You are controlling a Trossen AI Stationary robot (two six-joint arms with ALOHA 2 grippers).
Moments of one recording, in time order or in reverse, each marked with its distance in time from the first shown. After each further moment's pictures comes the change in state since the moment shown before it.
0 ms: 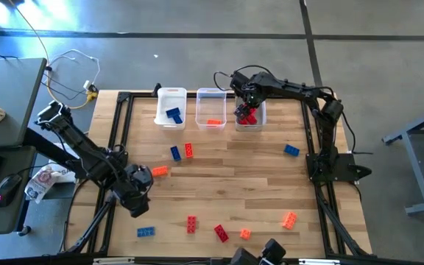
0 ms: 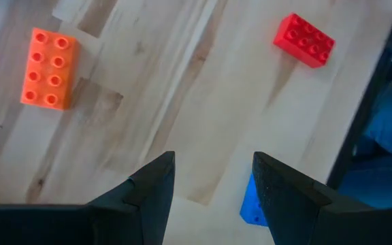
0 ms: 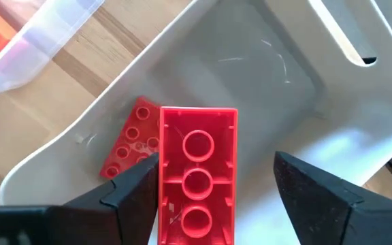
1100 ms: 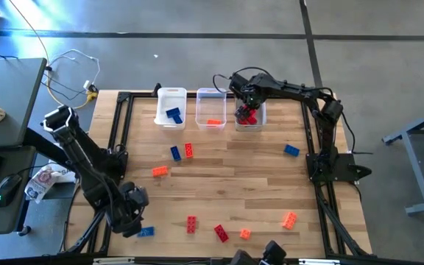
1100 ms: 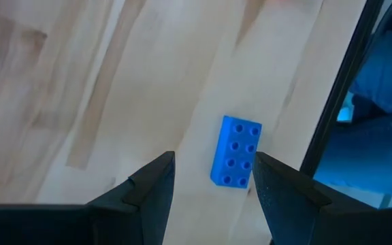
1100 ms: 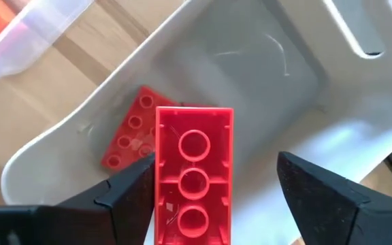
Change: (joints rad) left arm -0.221 0.151 0.001 0.114 0.009 -0.161; right arm 0.013 0.000 0.000 -0.024 0.018 0.001
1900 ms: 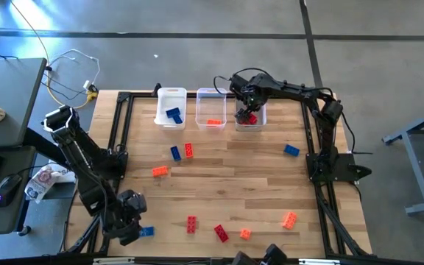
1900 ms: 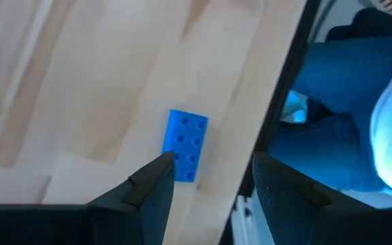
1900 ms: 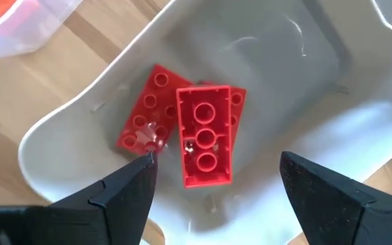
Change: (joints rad) left arm -0.059 0.005 0.001 0.135 -0.012 -0.073; right arm 0.007 0.000 0.000 -0.043 -0.051 0.018
